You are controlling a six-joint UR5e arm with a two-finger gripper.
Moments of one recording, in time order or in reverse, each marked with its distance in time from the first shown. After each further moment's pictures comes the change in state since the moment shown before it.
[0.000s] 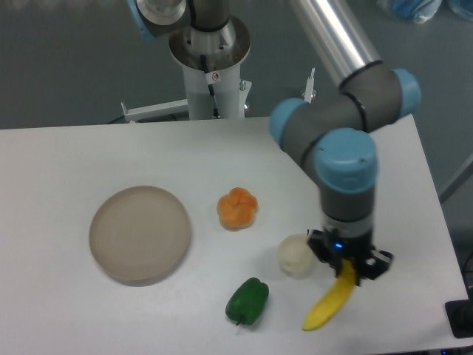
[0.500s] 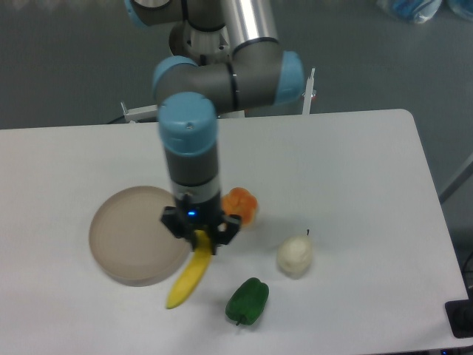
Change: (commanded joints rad) arm -0.281 0.085 -0.144 0.009 -0.097 -0.484
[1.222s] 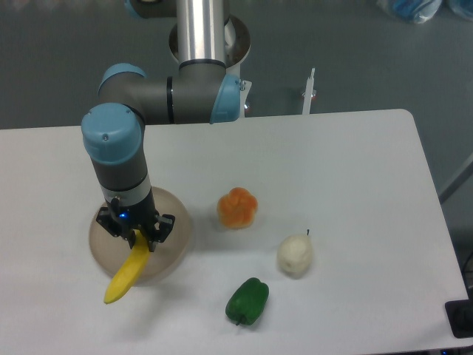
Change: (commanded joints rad) arm -0.075 0.003 -0.158 0.058 0.035 0.047
